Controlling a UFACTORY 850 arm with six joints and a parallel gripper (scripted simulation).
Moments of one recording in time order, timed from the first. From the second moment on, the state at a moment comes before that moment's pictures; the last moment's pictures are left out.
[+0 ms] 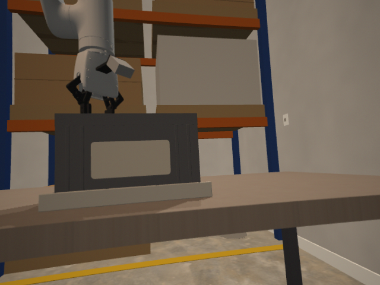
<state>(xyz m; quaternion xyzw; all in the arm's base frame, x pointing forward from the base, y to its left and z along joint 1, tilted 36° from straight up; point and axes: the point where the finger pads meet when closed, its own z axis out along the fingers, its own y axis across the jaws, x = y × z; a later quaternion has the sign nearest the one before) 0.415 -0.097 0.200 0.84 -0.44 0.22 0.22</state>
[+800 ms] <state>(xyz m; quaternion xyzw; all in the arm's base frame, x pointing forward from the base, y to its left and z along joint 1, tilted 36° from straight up) 0.416 -0.099 0.197 0.84 -0.44 0.22 0.22</state>
